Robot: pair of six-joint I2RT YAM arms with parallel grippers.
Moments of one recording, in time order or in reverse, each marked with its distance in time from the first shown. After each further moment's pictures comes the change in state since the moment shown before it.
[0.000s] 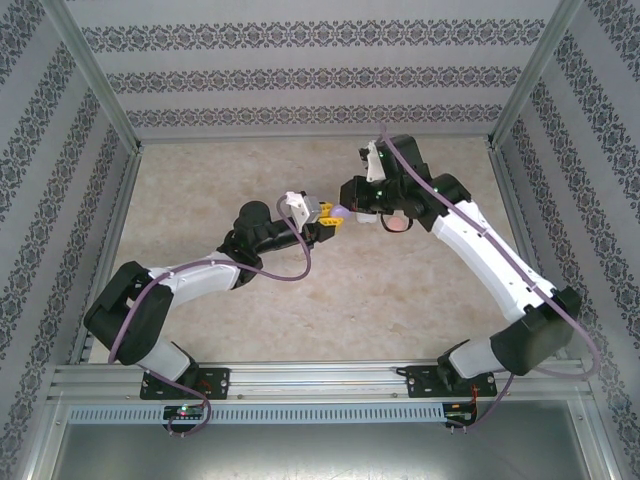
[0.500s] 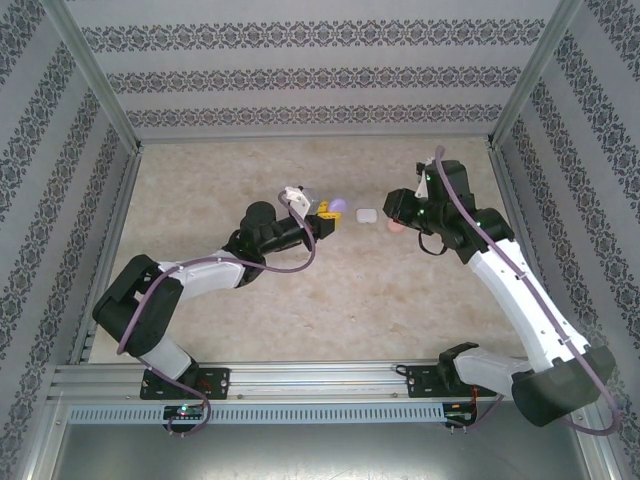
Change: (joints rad) left arm 0.004 0.069 0.005 -0.016 -0.142 -0.182; right arm -0.167 -0.274 -0.285 0.039 0.193 0.070
